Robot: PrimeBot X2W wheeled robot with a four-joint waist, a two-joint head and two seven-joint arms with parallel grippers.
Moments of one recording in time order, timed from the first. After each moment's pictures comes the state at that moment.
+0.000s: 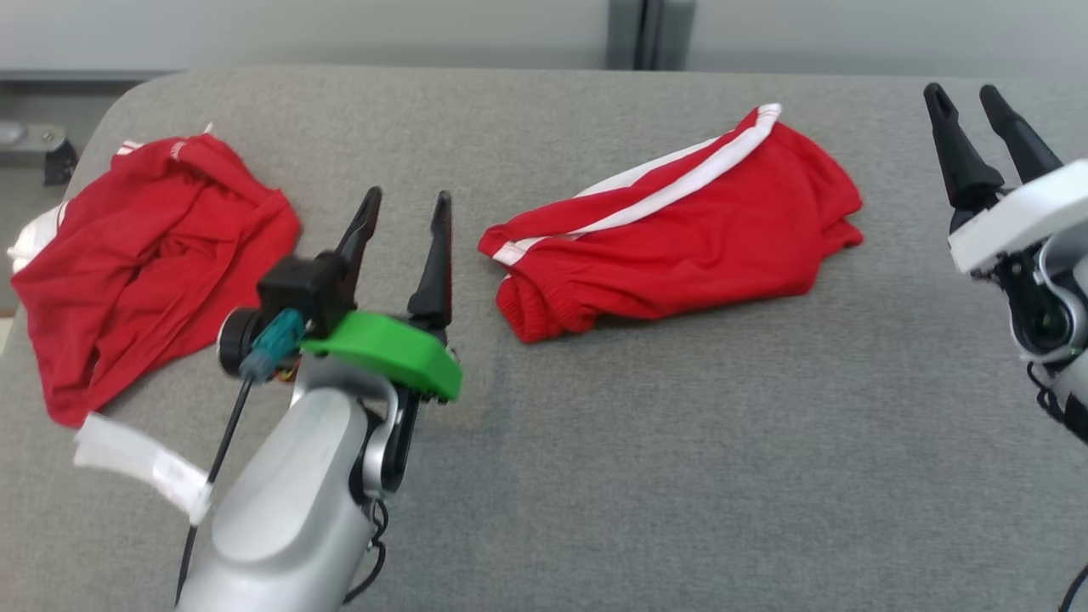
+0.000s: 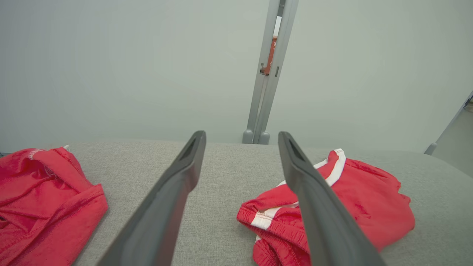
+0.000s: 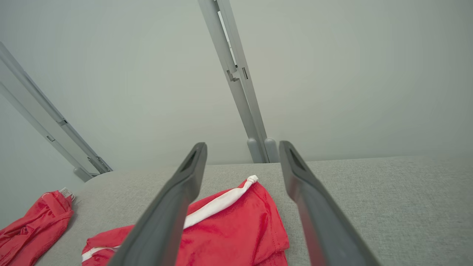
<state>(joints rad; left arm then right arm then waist) -0.58 0.15 -0.56 0.43 -0.60 0.11 -0.26 -0.81 -0.61 0.65 0.62 1.12 0.13 -0.26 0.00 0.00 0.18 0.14</state>
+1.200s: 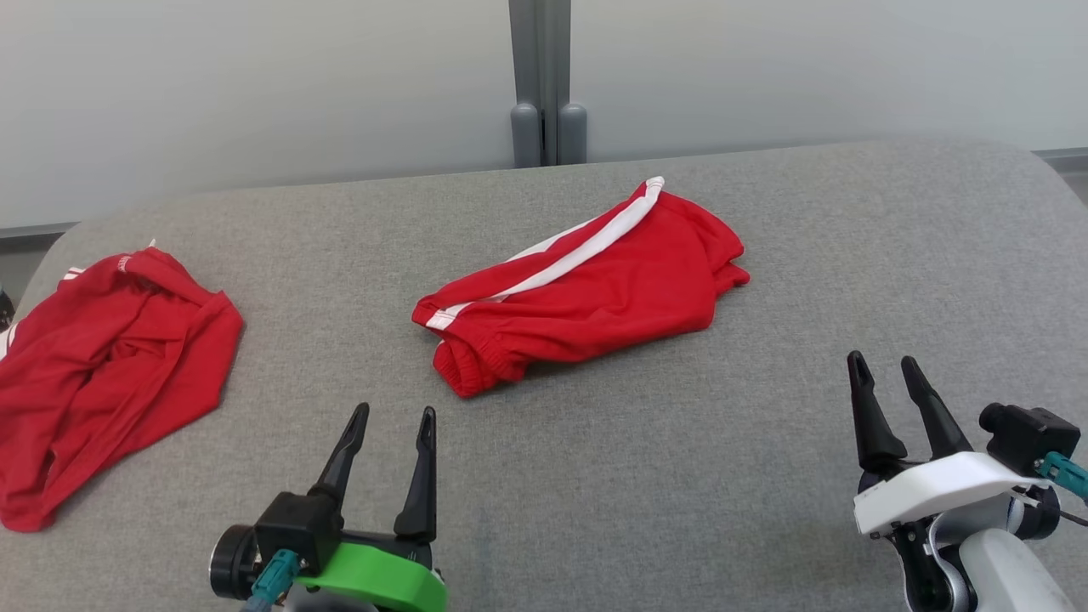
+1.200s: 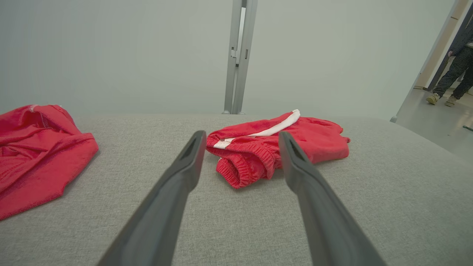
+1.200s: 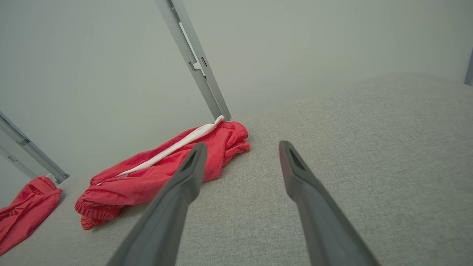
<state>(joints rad) -0.02 0.05 -0.26 0.18 -0.26 -0.04 -0.26 -0.13 -0.20 0.09 0.34 0.55 0.13 -0.26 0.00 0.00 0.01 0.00</state>
